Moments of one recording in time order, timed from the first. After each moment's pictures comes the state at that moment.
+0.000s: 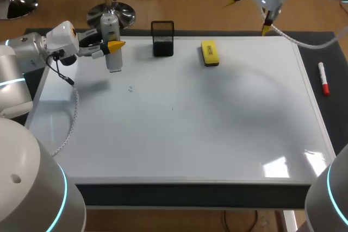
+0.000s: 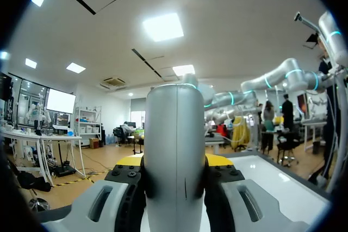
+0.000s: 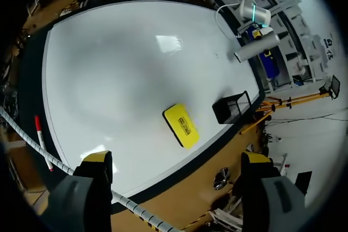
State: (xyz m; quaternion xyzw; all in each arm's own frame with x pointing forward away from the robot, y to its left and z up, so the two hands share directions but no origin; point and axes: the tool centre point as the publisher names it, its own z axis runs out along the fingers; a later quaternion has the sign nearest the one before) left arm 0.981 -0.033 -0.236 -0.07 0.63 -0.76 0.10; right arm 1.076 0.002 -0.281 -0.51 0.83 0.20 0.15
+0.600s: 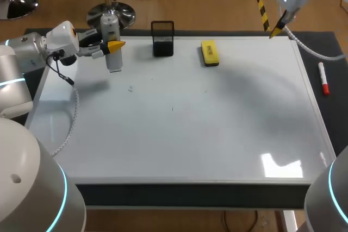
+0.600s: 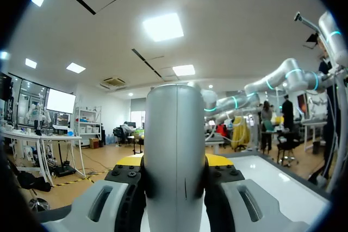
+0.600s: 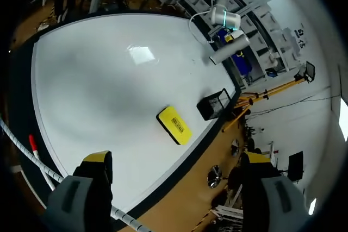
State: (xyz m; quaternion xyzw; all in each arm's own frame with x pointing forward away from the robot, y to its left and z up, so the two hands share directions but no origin) left arm 0.981 -0.033 -0.236 -0.07 0.63 -0.76 0.10; right arm 1.070 -0.030 -0.264 -0.43 0.83 0.29 0.20
